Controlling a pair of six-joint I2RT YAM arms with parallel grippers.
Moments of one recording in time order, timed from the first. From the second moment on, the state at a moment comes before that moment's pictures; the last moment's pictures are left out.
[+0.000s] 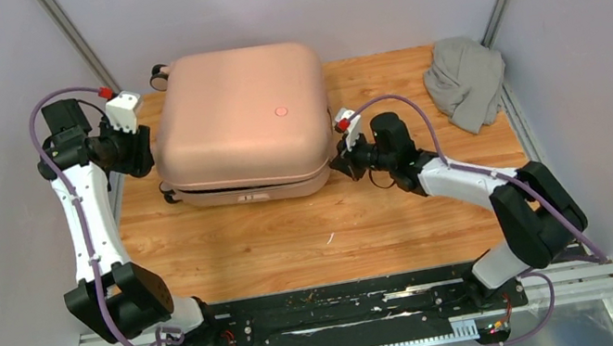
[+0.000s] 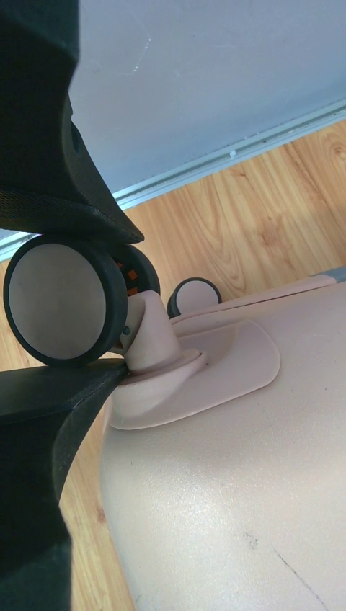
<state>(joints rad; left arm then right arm) 0.35 1.41 1.54 -0.98 0.43 0.63 0.54 1.48 0.80 0.29 -0.45 -0.09</state>
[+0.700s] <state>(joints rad) 0.34 1.38 1.44 -0.92 0.40 0.63 0.70 1.41 0.75 0.23 -0.22 0.00</state>
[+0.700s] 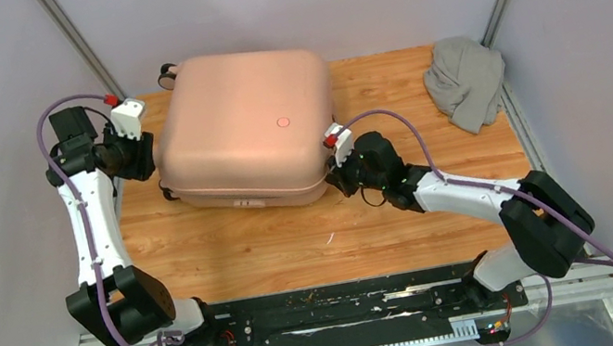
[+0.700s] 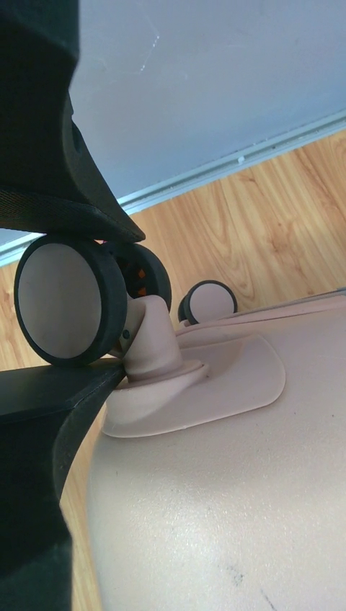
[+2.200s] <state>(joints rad) -0.97 1.63 1.63 -0.92 0.13 1.35 0.32 1.39 0.51 0.50 -0.68 0.35</state>
